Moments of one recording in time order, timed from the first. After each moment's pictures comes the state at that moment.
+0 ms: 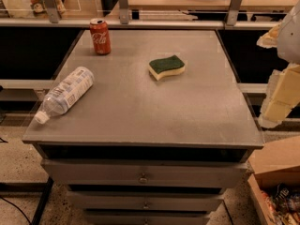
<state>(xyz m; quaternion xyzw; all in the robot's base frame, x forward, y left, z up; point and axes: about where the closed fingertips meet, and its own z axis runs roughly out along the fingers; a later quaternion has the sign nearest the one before) 0.438 -0.217 0.976 -0.60 0.78 -0.03 0.16</state>
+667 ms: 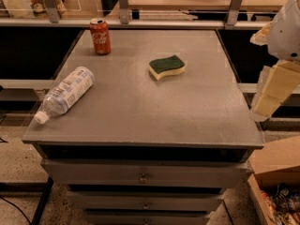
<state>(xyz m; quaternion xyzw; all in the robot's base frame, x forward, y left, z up) 0.454 -0.210 0.973 -0.60 0.78 -0.03 0.17</state>
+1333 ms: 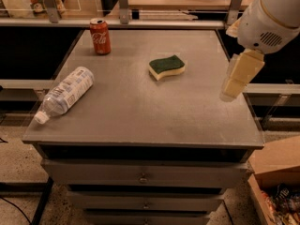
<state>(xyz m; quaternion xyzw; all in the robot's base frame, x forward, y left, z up) 0.516 -0.181 0.960 -0.60 0.77 -0.01 0.21</state>
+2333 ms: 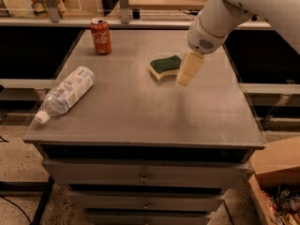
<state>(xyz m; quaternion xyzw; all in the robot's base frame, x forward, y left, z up) 0.633 -0.111 0.894 -0.61 0.75 0.01 0.24</state>
